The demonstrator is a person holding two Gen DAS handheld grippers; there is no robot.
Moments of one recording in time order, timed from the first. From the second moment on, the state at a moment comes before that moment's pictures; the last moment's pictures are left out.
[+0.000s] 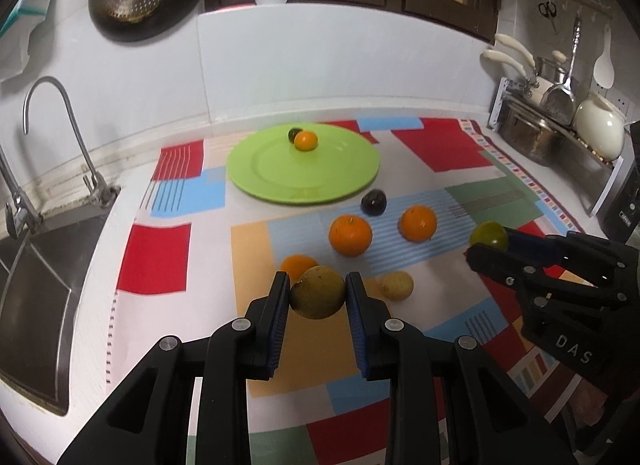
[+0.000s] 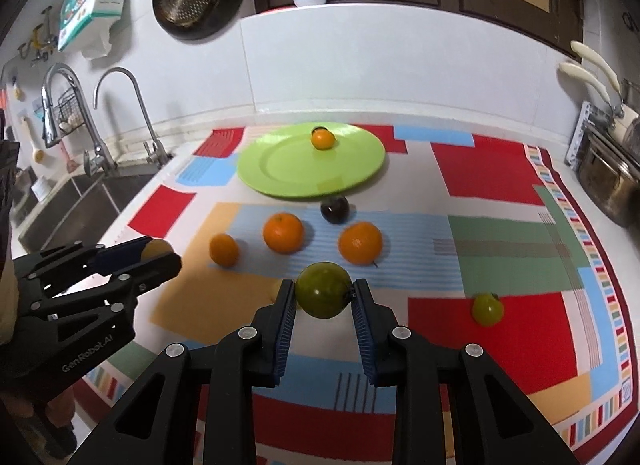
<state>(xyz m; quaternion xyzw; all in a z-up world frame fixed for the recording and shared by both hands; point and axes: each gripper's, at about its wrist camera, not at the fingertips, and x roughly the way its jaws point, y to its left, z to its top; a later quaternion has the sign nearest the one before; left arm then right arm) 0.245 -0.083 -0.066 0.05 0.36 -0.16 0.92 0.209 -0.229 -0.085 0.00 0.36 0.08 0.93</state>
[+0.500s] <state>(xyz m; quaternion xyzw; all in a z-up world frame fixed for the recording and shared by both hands) 0.260 -0.074 -0.028 0.06 0.32 -0.18 0.93 0.219 -0.210 -0.049 -0.01 0.32 0.08 0.94</state>
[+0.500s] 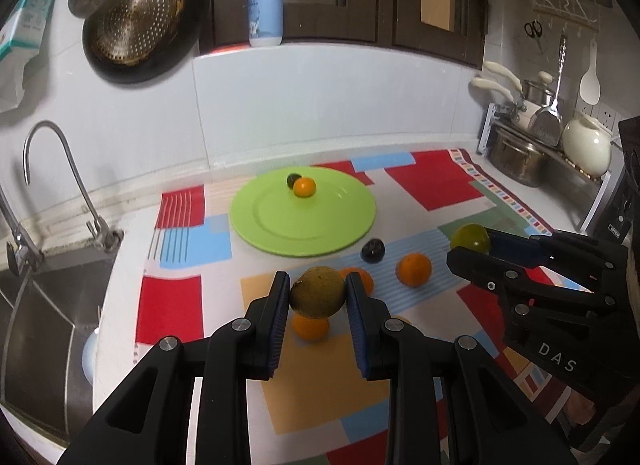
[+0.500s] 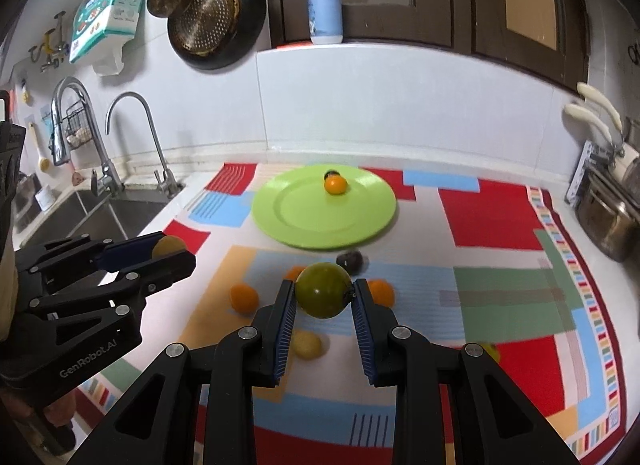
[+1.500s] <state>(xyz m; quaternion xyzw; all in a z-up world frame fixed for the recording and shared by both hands) 0.350 -0.075 0.003 0.07 0.28 -0.21 0.93 0.315 -0.191 -0.023 0.00 0.31 0.09 0.95</state>
